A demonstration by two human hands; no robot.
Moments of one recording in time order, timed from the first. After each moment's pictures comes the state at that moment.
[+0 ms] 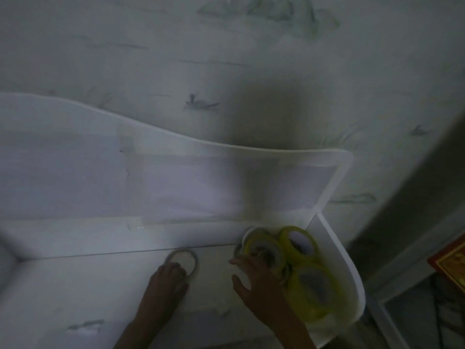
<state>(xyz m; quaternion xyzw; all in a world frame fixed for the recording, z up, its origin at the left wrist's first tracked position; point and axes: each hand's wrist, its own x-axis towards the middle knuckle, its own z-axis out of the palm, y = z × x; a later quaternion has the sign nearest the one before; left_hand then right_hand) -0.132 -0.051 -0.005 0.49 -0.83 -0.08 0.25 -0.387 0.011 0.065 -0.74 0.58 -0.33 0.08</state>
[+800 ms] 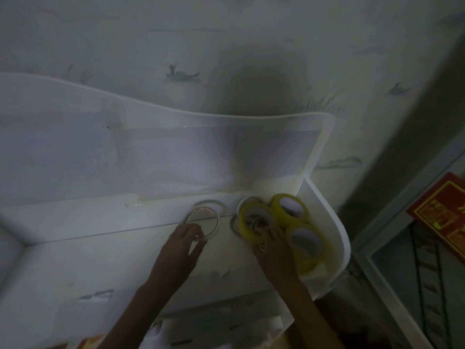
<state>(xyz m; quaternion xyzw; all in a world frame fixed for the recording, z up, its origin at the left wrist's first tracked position) -0.167 -0.024 0.068 0.41 -0.83 -0.11 0.35 -0.415 0.037 0.046 -0.65 0.68 -0.33 -0.09</state>
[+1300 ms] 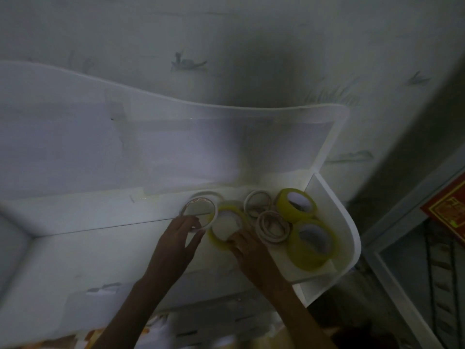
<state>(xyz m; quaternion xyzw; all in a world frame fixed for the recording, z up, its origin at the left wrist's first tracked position) -0.152 -0.027 0.077 0.41 -0.82 -0.12 0.38 -0.363 0.019 0.027 -0.76 0.56 -0.34 -0.02</state>
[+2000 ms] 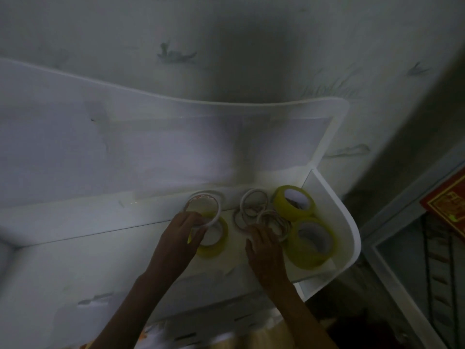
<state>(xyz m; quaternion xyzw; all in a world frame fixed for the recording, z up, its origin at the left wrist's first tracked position) -0.165 -0.050 0.075 0.40 -0.84 -0.14 0.35 -0.387 0.018 0.002 -0.64 0.71 -0.29 -0.11</state>
